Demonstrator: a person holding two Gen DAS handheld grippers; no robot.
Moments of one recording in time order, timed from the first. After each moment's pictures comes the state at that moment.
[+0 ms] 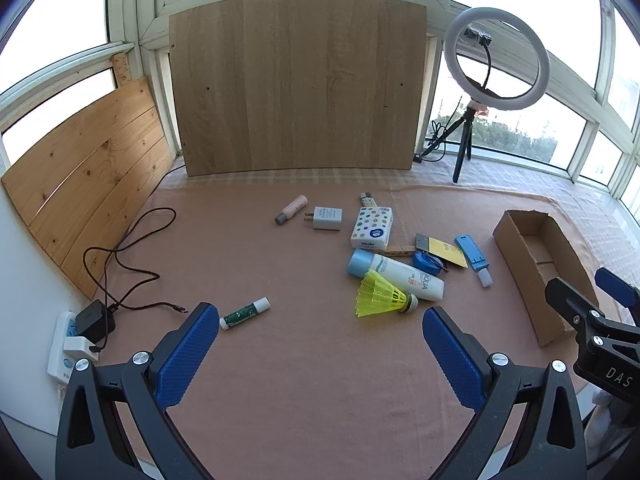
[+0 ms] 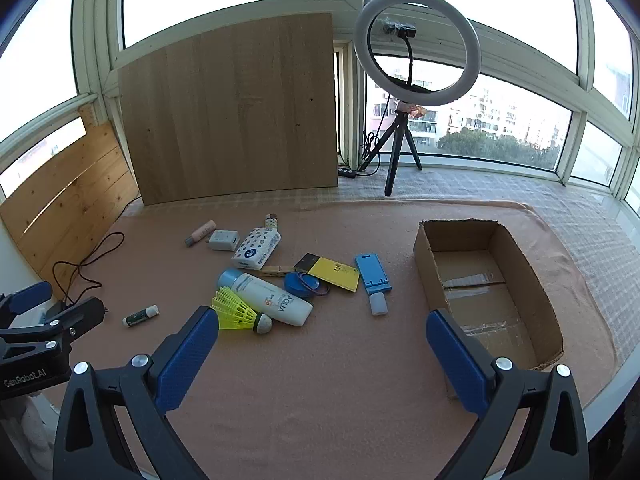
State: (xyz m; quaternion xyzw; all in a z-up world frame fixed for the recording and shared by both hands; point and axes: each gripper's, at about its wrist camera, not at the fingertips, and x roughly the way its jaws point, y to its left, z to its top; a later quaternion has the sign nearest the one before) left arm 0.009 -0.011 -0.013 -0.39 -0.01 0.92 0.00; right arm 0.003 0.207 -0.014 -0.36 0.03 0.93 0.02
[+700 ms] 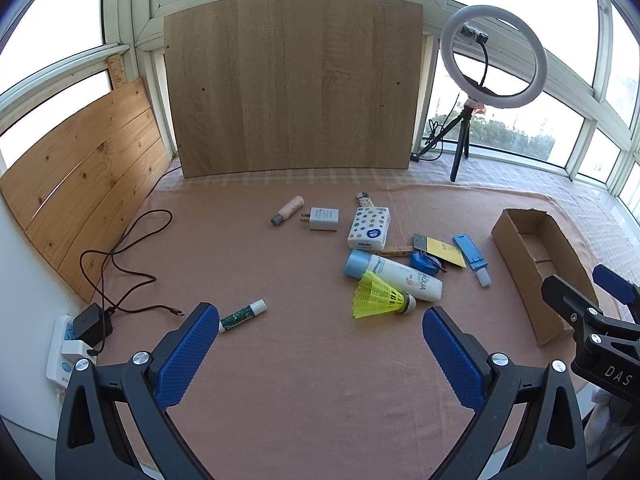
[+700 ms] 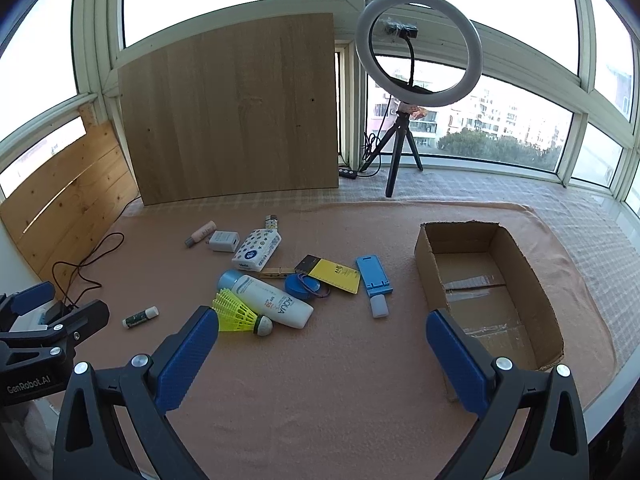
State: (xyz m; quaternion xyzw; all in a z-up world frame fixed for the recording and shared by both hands) left arm 0.001 -0.005 -0.011 -0.39 -0.01 0.92 0.00; right arm 0.001 0.206 -0.015 -0.36 0.03 0.93 0.02
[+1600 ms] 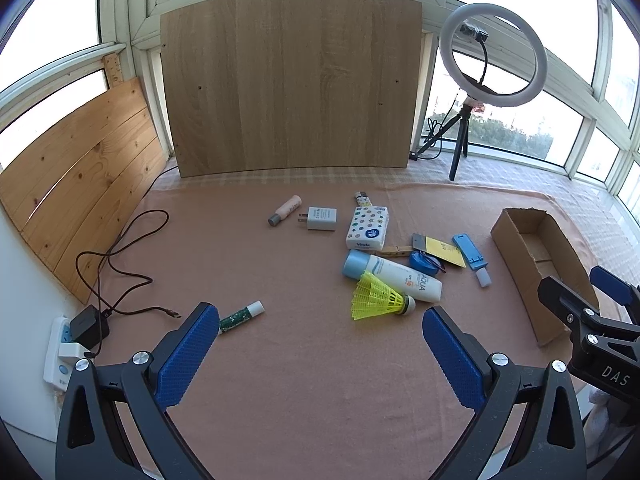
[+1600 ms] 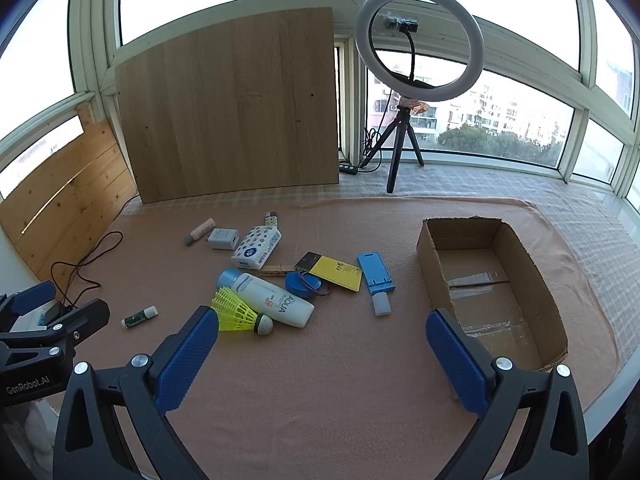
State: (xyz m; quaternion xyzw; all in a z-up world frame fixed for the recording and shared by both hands) left arm -0.003 -0.005 -0.015 -0.39 -0.01 0.92 0.01; right arm -0.005 0.206 -0.018 -0.37 0.03 0.93 0.02
